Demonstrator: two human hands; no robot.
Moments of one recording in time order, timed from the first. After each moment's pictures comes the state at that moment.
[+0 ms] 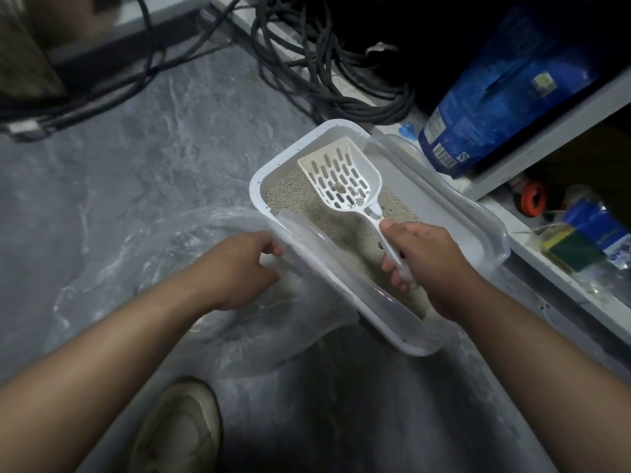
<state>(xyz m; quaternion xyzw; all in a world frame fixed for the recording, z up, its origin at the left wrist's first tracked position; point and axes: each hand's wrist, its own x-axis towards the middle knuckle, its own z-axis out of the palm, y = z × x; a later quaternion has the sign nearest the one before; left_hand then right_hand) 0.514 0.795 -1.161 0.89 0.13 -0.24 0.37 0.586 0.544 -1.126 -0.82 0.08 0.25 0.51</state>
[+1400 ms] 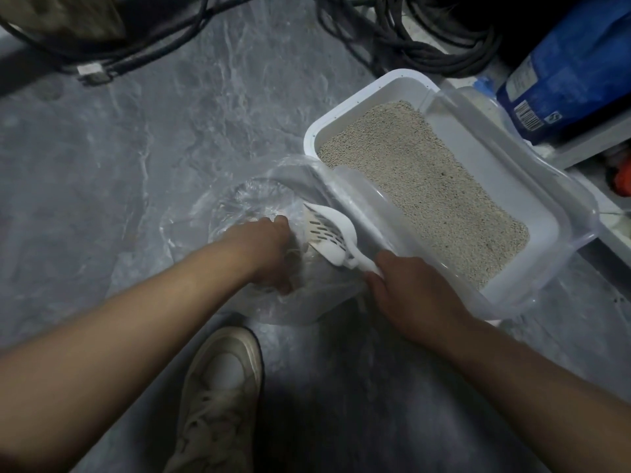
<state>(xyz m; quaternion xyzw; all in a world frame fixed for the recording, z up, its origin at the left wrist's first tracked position) 0.487 0.814 -1.202 0.92 0.09 -0.37 0.10 0.509 0.582 -1.175 -0.93 -0.25 0.24 0.11</state>
